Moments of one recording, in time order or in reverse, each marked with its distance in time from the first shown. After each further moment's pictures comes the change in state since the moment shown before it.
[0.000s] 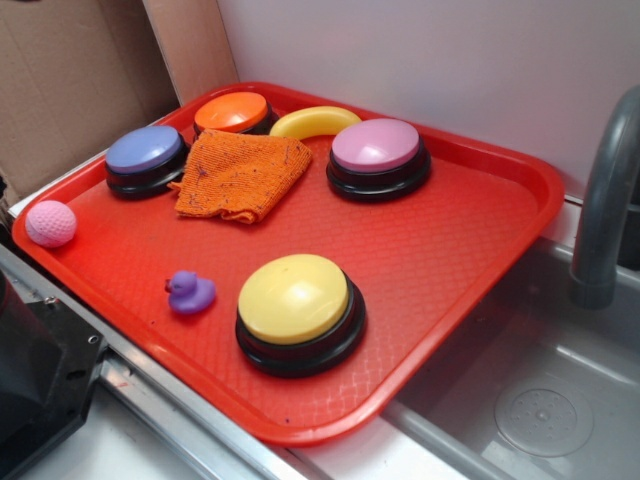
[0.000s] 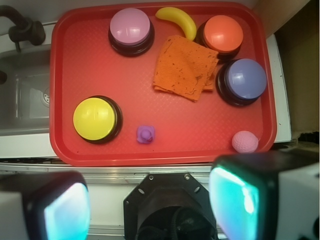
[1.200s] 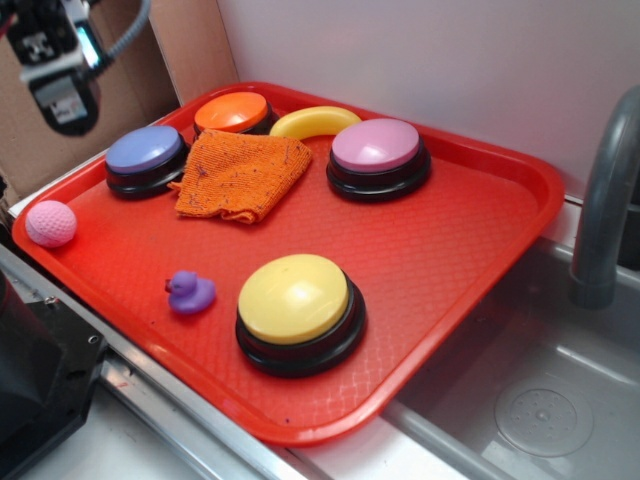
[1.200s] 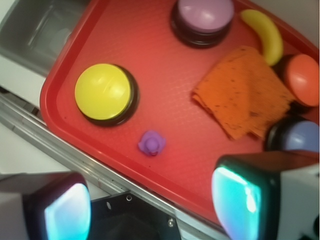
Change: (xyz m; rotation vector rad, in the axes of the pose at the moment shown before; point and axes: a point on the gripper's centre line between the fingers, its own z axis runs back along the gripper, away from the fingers) arm 0.013 -0.003 -0.081 -0.079 0.008 -0.554
